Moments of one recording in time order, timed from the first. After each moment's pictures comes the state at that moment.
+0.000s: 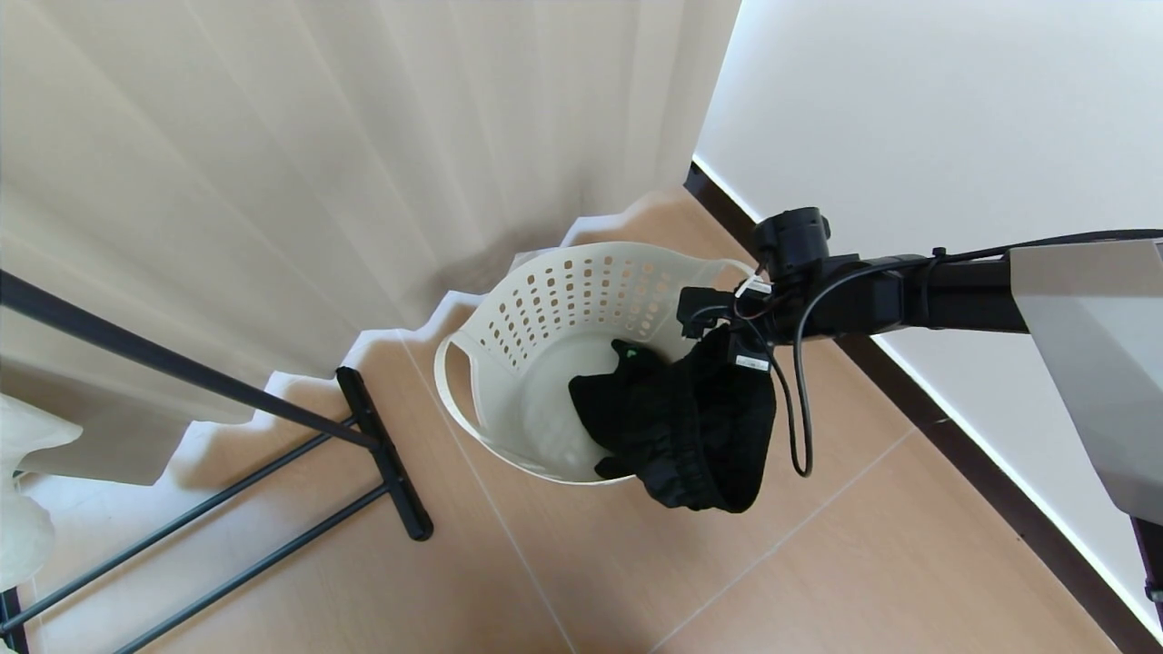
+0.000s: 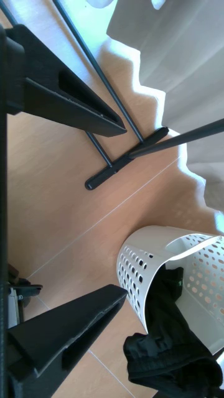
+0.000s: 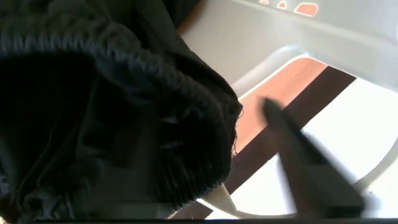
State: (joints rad) left arm -0.01 0.00 0.00 -0.03 -0.08 0.00; right arm 0.32 2.31 -1.89 0.24 -0.10 -1.09
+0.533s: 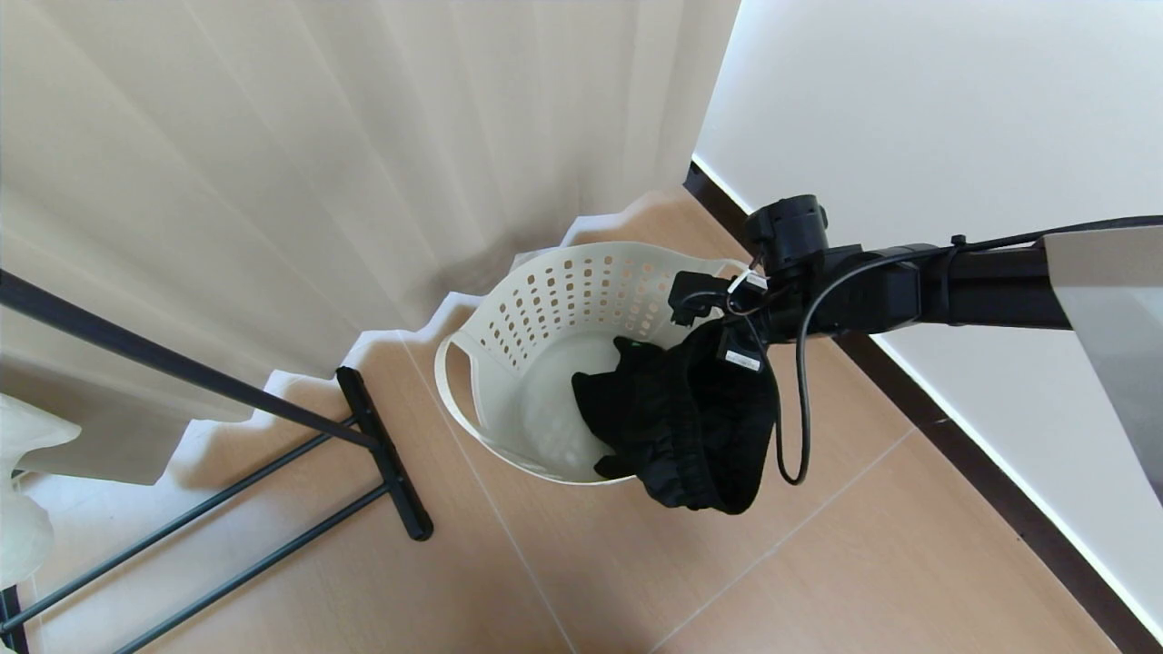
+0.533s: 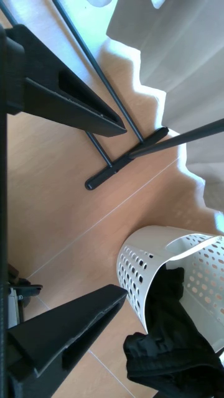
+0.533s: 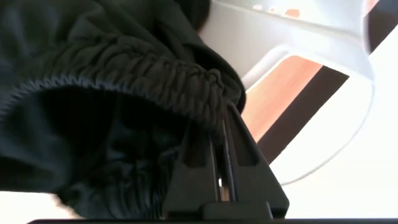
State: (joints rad) left arm -0.01 0.00 0.00 -0.03 -0.08 0.00; right arm 0.38 2.22 -1.81 0.24 -0.15 -0.92
